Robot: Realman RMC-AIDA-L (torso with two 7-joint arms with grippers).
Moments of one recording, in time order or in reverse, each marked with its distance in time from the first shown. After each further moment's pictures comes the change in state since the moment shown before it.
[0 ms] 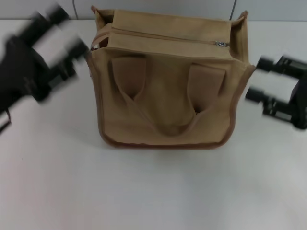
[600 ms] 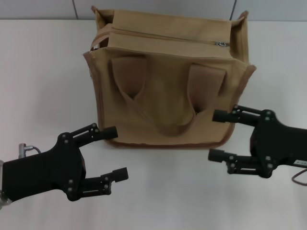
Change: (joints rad) left arm 0.078 -0.008 0.016 0.030 0.459 -0.030 0.053; right arm 0.082 0.004 -0.084 0.234 -0.109 -0.070 -0.125
